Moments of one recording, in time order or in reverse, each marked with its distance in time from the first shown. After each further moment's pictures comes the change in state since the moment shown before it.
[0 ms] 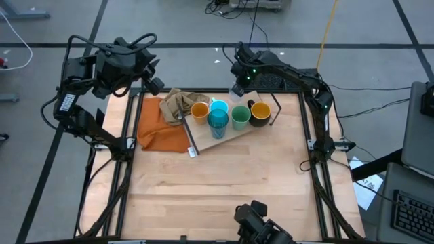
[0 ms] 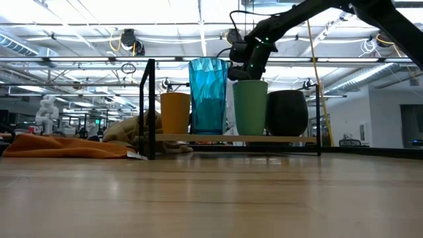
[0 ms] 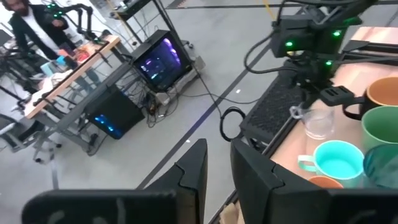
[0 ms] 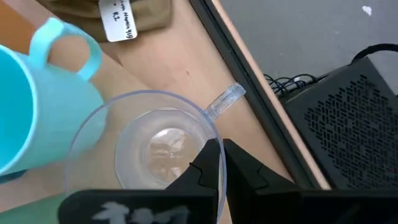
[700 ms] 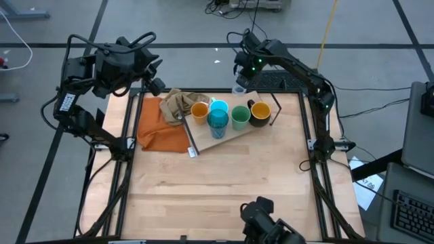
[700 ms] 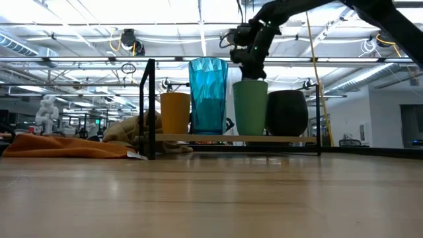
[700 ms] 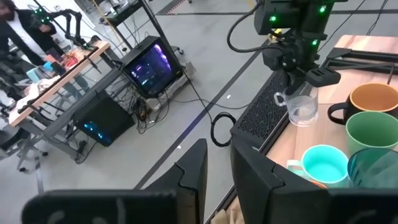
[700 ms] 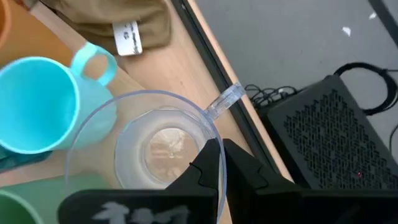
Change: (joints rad) left arm 0.000 0.000 0.000 0.033 0.042 0.019; right arm -0.029 -0.014 0.209 -0.180 0.004 -0.066
